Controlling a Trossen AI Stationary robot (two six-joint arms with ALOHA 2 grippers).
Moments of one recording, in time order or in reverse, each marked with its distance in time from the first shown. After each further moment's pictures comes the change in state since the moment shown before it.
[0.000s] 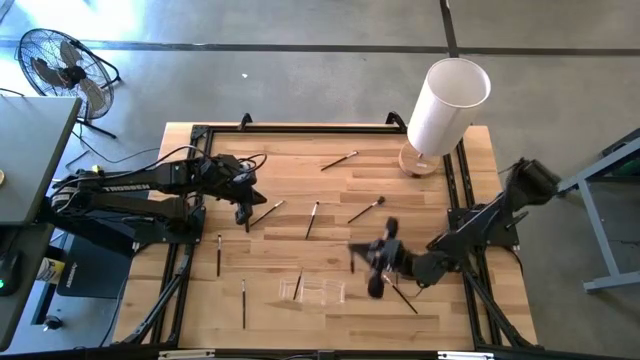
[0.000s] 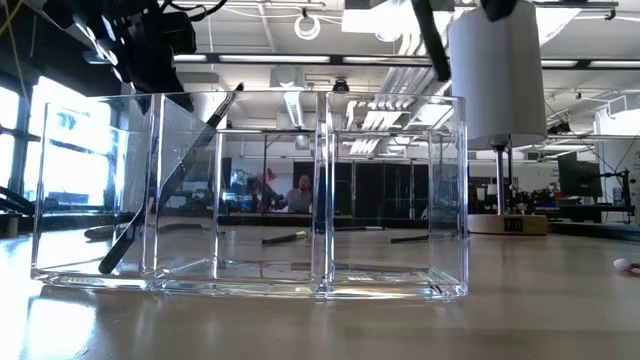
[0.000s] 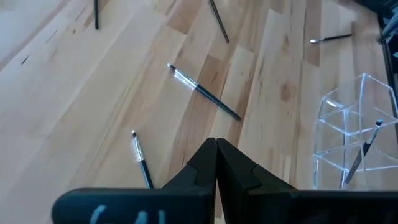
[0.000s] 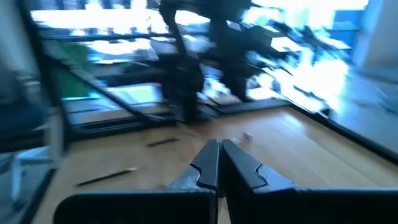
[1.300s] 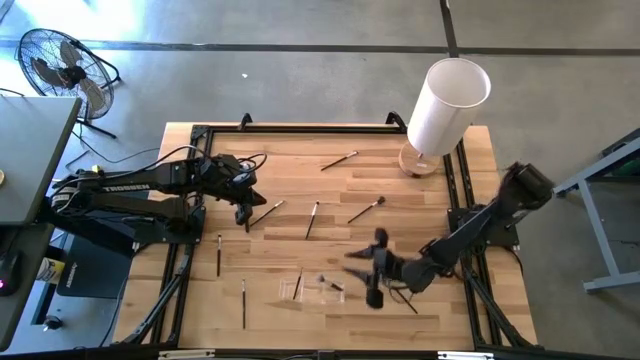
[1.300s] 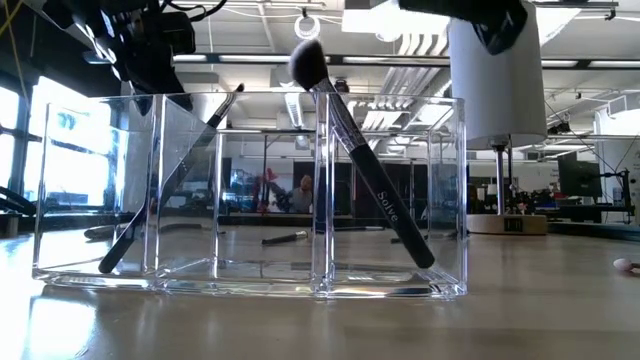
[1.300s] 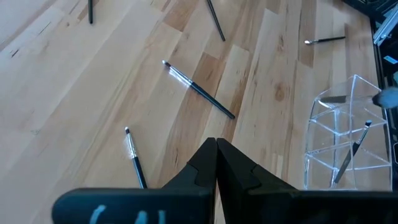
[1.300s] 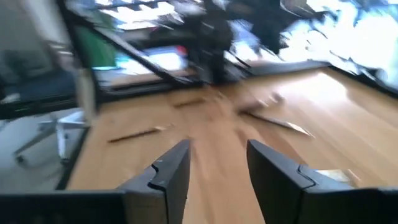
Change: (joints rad) left arm 0.000 -0.001 0.000 -0.002 0.022 -0.029; right arm -0.015 0.005 0.000 -0.212 -0.134 0.234
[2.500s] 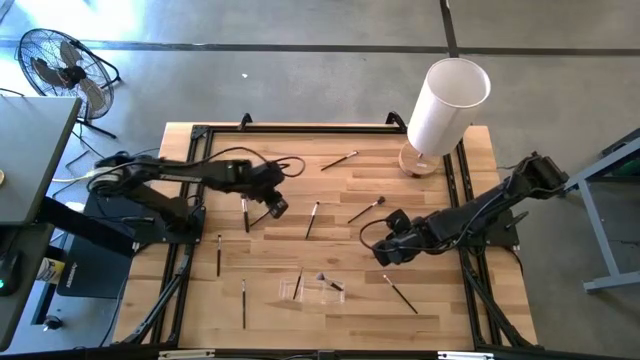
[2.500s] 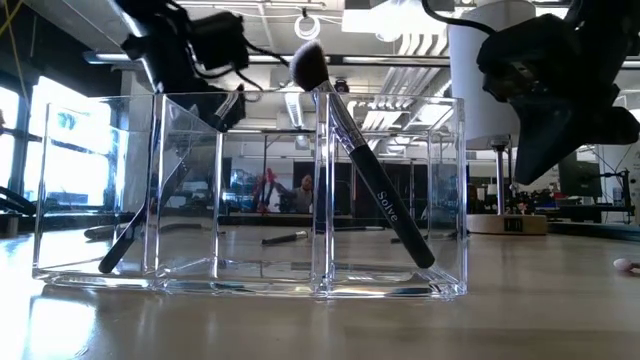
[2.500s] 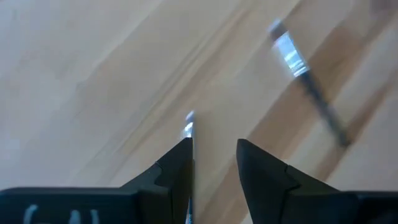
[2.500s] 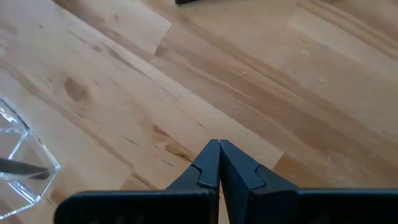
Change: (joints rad) left arm 0.024 0.534 0.154 -0.002 -0.219 -0.201; right arm -0.218 -0.131 0.000 -1.055 -0.472 1.055
